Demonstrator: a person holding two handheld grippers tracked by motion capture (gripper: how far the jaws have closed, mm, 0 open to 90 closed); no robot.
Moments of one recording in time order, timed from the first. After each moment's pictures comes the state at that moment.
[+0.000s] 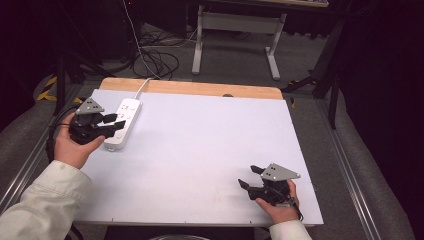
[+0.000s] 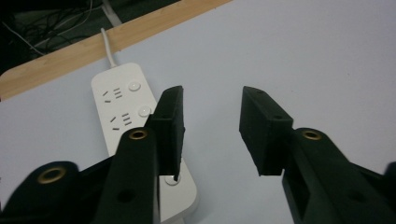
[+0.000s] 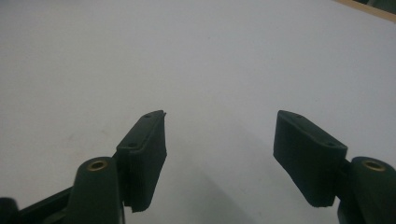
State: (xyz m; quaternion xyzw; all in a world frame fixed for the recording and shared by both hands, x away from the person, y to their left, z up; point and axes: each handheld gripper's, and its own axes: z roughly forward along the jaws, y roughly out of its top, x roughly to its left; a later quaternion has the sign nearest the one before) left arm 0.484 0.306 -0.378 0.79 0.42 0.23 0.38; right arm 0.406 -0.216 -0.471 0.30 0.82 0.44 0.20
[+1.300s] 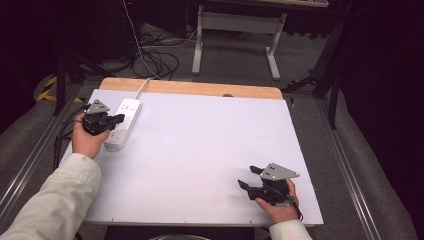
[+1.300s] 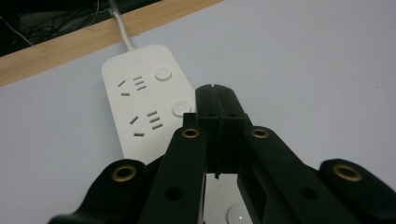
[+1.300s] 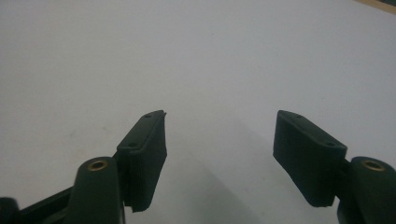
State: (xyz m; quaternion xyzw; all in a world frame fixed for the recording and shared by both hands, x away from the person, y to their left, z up) left arm 0.541 0.326 -0.447 0.78 0.43 0.24 0.39; right arm 0.409 -0.215 -0.473 0.29 0.83 0.43 0.19
